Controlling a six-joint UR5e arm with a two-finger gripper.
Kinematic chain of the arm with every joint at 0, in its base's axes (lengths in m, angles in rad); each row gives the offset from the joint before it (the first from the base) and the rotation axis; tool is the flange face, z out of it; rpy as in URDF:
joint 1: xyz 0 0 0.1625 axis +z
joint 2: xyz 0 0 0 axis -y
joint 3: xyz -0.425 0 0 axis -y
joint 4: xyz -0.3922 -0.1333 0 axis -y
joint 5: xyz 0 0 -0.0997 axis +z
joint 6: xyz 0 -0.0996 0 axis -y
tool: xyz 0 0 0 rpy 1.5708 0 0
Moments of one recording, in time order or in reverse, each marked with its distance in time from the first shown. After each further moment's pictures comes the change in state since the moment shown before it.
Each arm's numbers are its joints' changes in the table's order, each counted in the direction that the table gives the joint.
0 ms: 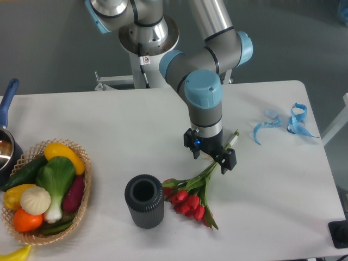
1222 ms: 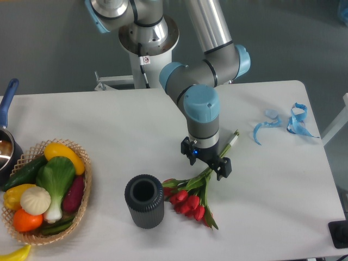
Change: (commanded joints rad) arm -0.018 -0.110 -0.009 0.031 0.002 -0.026
